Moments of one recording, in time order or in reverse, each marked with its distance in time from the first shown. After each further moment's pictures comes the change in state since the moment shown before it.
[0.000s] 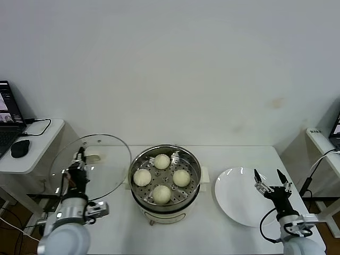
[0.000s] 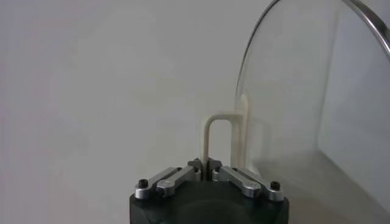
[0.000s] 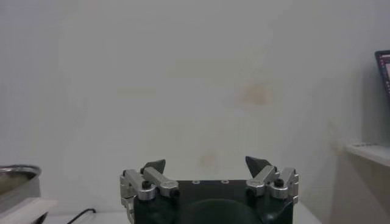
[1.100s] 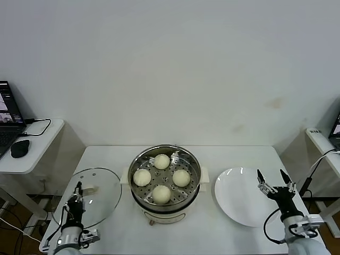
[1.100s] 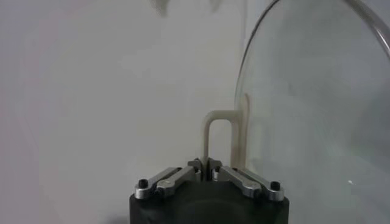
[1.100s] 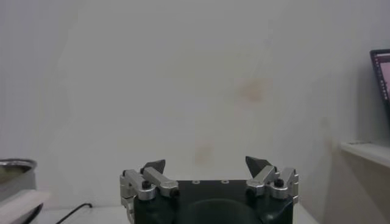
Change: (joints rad) left arm 0.119 -0.031 -0.126 0.386 -0.148 -0.178 -0.377; right arm -0.024 -0.041 0.011 0.011 0.038 0.009 0.000
